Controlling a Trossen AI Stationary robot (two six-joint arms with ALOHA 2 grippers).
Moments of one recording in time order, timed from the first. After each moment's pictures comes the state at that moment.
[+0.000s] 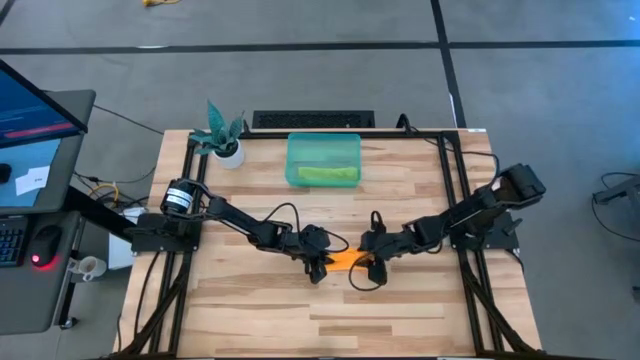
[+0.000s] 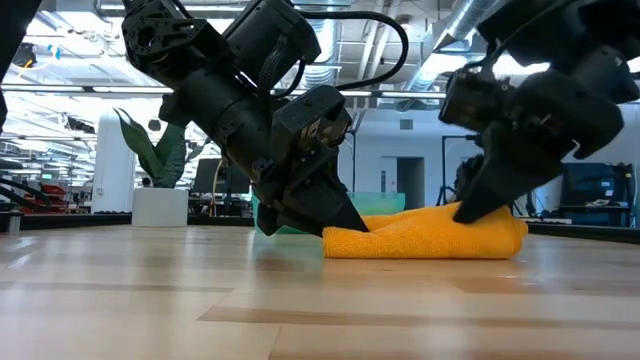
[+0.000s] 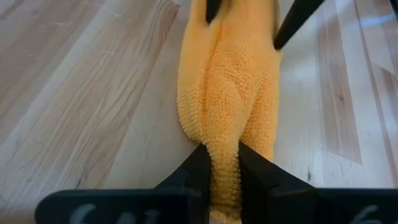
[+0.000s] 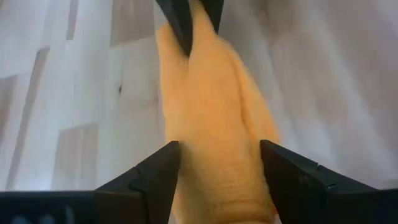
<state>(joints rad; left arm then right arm) -0.18 2.00 0.95 0.30 -0.03 -0.55 0.33 1.58 0.55 0.22 0.12 0.42</state>
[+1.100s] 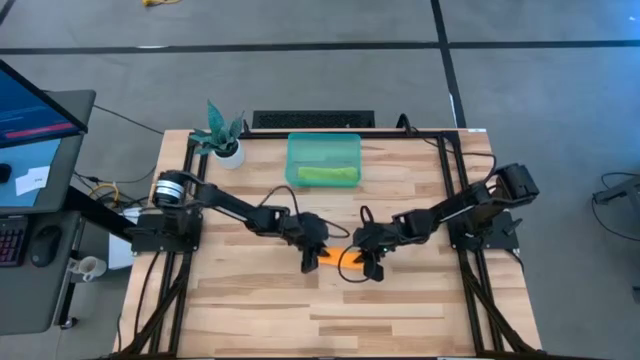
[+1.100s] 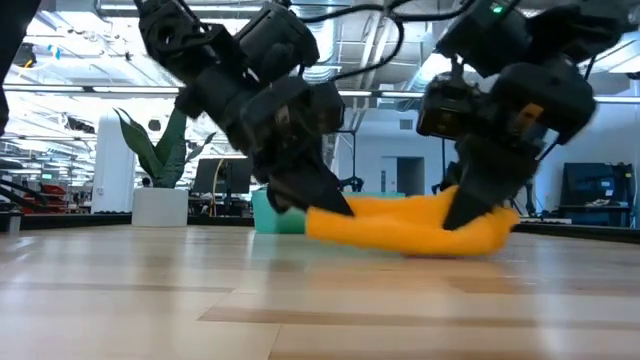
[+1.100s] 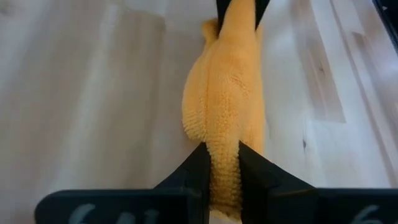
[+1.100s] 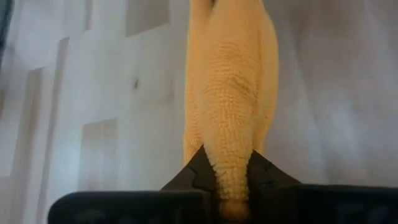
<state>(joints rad) -0.08 1.92 0.95 0.23 0.17 -0.30 0.23 1.63 0.64 0.10 -0.14 0.39</state>
